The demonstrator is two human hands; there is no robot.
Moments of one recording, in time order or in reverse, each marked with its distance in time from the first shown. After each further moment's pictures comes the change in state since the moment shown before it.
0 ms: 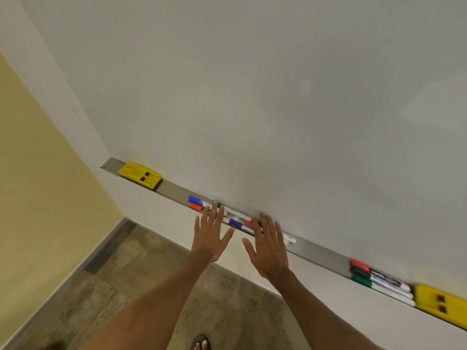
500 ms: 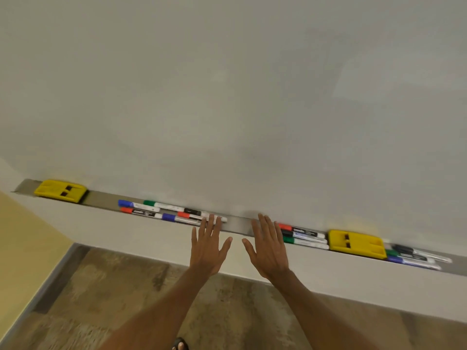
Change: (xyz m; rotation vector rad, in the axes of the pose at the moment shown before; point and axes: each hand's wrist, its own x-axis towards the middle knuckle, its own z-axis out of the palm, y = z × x) left_hand -0.053 0.155 0.071 0.029 -0.096 0.186; right_hand -0.107 0.146 -0.014 -0.026 0.066 0.208
